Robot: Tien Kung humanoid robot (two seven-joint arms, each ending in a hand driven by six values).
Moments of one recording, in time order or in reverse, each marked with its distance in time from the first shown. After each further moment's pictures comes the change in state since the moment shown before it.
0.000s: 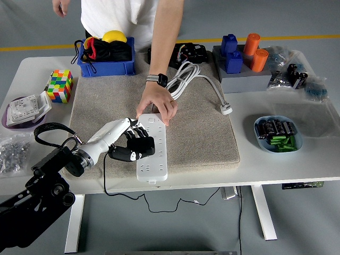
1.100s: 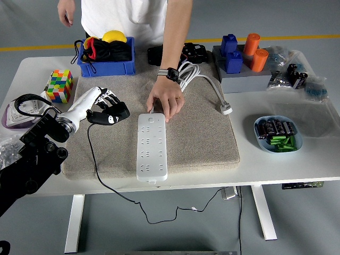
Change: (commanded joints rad) left arm -0.241 -0.056 -0.069 0.460 -0.144 0.036 -0.046; right arm 0.009 -0.006 -0.015 0.000 0.010 -0.007 -0.003
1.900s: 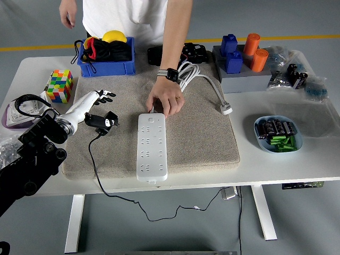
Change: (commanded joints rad) left arm 0.014 0.008 -0.026 -0.093 0.046 -0.042 0.061; right arm -0.003 -0.004 -0.010 0.000 0.004 0.000 -0.001
